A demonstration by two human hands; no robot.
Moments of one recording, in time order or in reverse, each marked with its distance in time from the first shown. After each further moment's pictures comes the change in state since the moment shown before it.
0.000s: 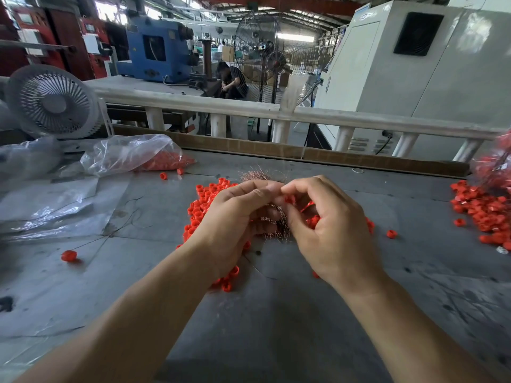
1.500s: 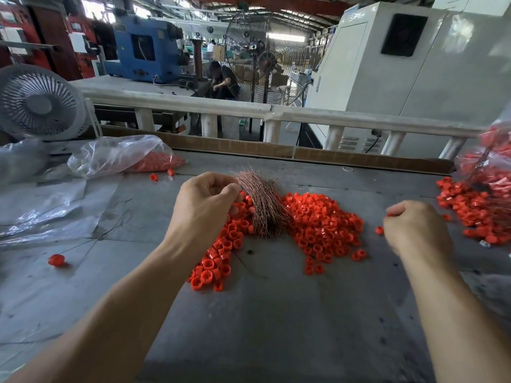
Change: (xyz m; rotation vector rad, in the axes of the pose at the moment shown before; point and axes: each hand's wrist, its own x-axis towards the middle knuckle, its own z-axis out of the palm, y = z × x) left_hand 0.010 0.006 -0.025 0.566 0.412 0.175; right_hand -0.001 0.114 -0.071 -0.549 0.004 1.097
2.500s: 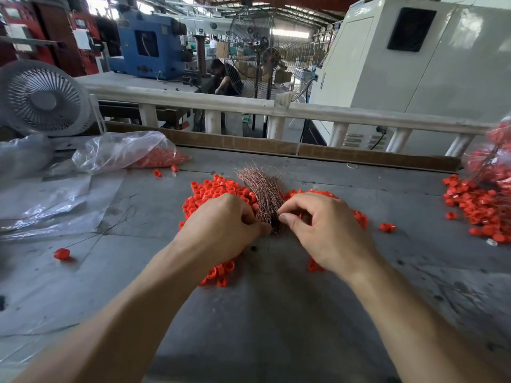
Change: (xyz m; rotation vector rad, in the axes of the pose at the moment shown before) left_hand -0.009 -0.002 0.005 0.830 -0.295 0.169; right_hand -0.091 -0.058 0.024 0.286 -0.288 -0.951
